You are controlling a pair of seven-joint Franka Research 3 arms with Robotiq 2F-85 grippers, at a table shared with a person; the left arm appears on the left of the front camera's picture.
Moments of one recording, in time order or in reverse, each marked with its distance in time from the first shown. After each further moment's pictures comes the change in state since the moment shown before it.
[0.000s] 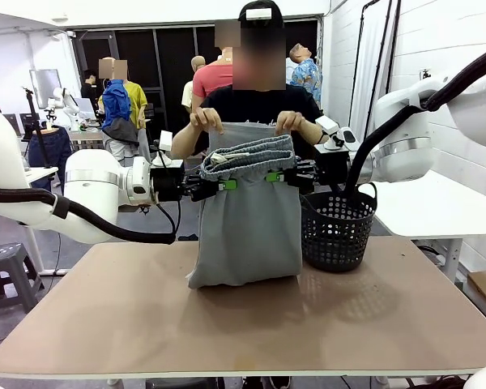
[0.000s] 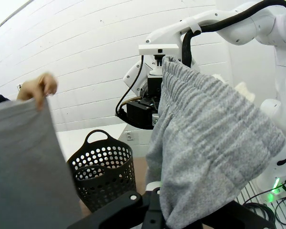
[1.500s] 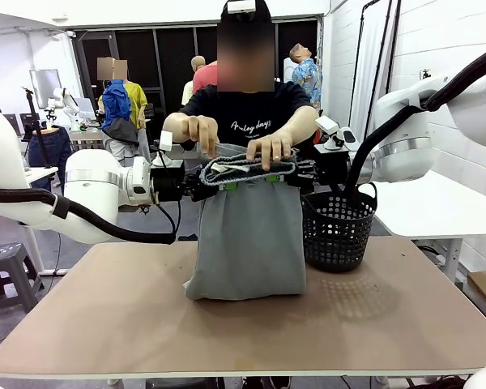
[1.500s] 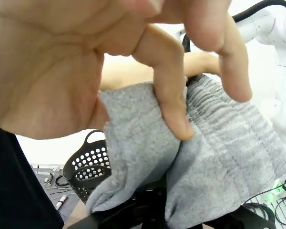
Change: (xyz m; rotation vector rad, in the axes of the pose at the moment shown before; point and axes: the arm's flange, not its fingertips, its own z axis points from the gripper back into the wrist) left arm 0.000 0.000 0.000 -0.001 0.000 0.000; right arm 0.000 0.000 0.000 0.001 0.000 0.000
